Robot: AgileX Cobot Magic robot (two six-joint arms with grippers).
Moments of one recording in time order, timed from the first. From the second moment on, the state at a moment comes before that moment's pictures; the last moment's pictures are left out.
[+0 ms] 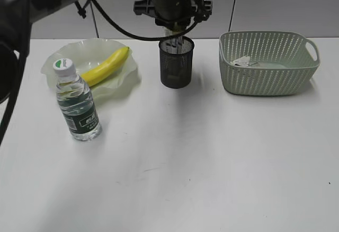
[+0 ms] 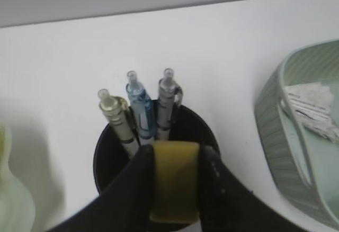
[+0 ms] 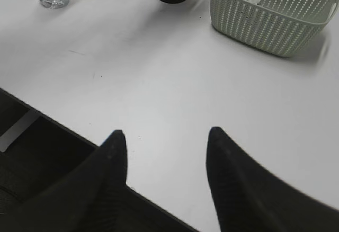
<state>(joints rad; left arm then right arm) -0.69 2.39 -2.33 0.29 0.94 -0.62 0.48 0.02 -0.51 0.06 1.04 -0.11</state>
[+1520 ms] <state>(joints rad) -0.67 2.22 -2.33 0.24 1.18 -0.48 0.48 0.02 -0.51 0.06 1.04 -0.11</state>
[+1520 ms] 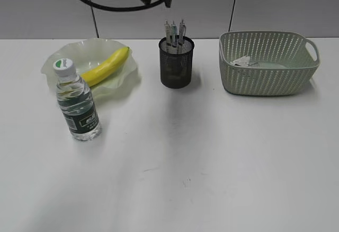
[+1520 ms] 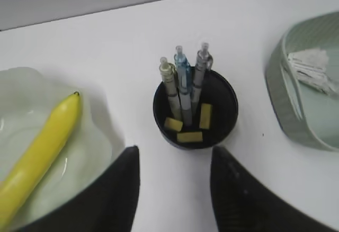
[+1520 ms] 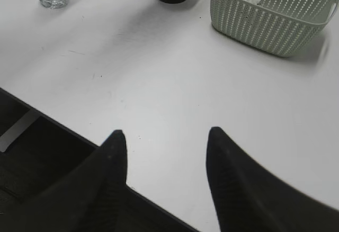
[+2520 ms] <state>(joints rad) -0.78 1.47 -1.94 0.21 1.22 -0.24 0.48 0.02 -0.51 0.06 1.04 -0.11</state>
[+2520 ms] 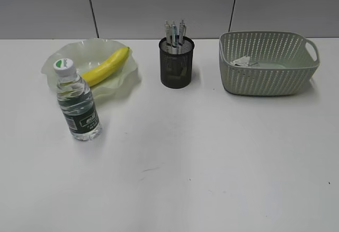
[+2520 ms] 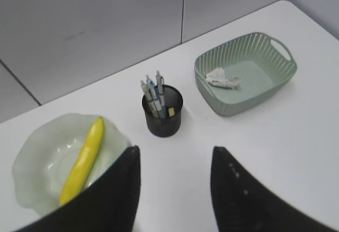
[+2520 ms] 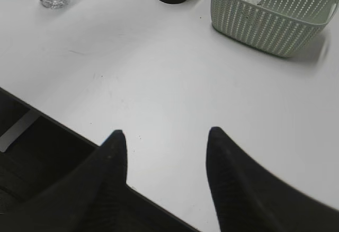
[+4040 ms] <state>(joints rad) -0.78 -0.01 -0.54 0.00 1.06 0.00 0.48 0.02 -0.51 0.07 1.04 -0.11</state>
